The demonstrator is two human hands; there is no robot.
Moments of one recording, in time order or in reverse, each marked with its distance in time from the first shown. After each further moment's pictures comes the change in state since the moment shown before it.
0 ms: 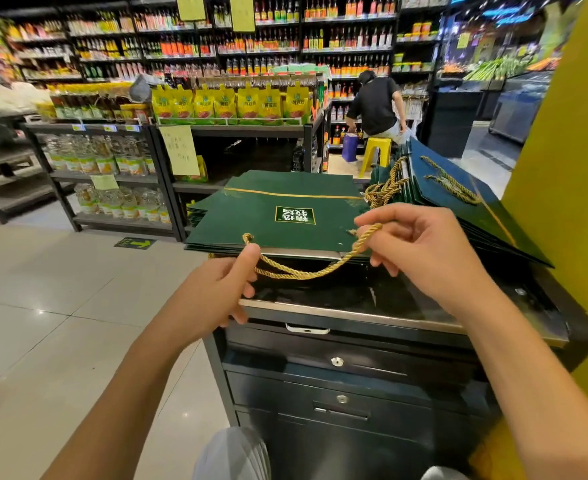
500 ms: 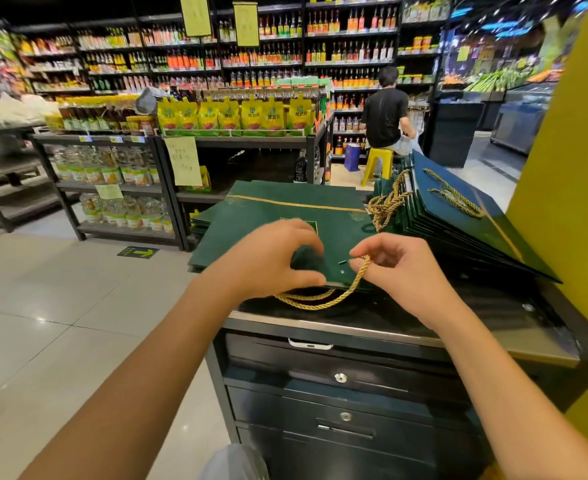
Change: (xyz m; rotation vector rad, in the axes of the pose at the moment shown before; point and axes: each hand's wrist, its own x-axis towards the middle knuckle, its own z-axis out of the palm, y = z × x) left_hand 0.066 0.050 0.010 0.651 -0.103 0.655; right_hand 0.023 0.053 0.011 -0.098 0.018 0.011
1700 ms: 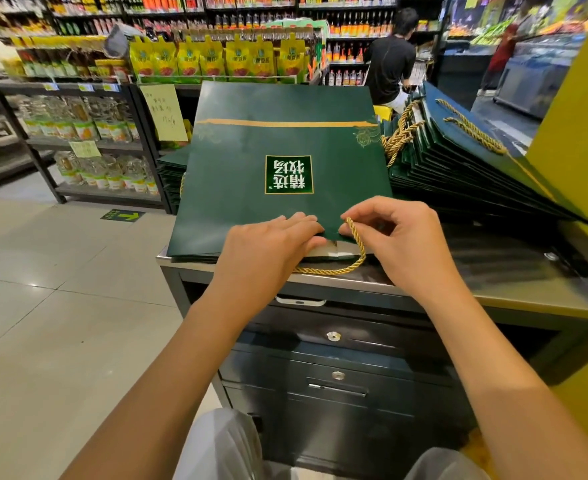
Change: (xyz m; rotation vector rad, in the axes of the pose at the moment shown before) left_hand -0.021 0.001 0.103 0.237 0.518 0.071; right_hand -0.014 0.037 0.025 -0.230 0.118 -0.154
